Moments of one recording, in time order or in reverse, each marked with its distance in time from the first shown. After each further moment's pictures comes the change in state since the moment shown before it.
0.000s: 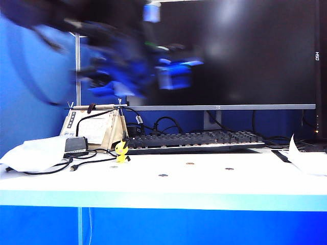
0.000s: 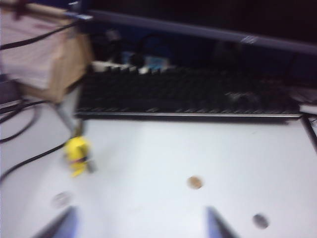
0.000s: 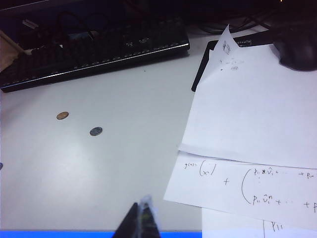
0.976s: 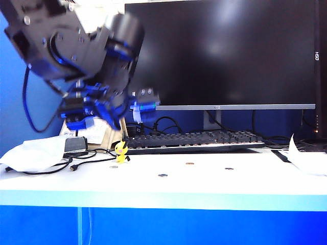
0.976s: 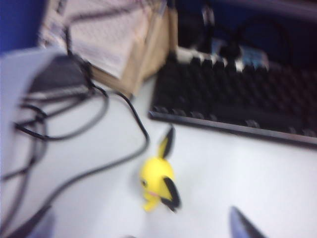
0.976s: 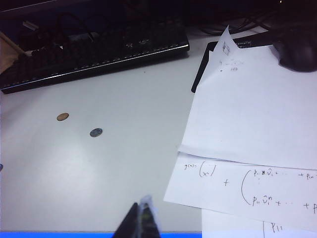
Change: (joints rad) left arm 0.278 0.203 0.123 -0.046 0.063 -0.095; right arm 0.000 -0.005 0.000 0.000 0.000 0.000
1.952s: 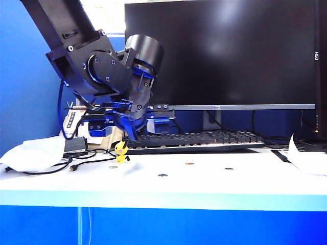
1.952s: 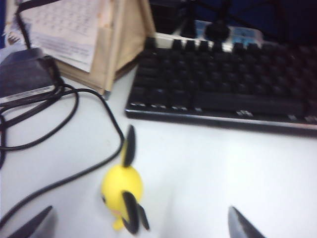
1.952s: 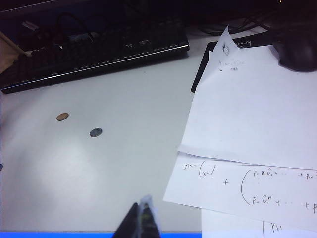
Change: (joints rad) left arm 0.009 0.158 0.187 -0.057 -0.011 0.064; right arm 0.000 0.000 0.000 0.000 0.000 0.000
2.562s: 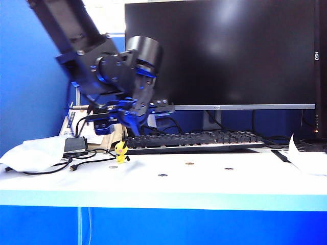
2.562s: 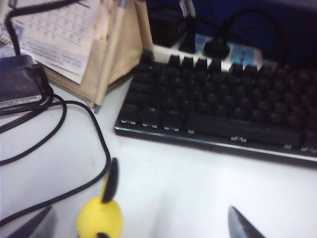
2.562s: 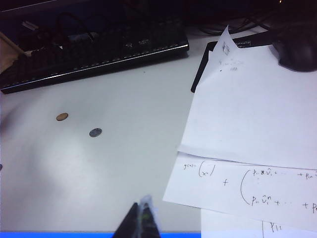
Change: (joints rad) left arm 0.028 0.051 0.114 -0.047 0.019 -0.042; right arm 0.000 0.000 0.000 0.000 0.000 0.000
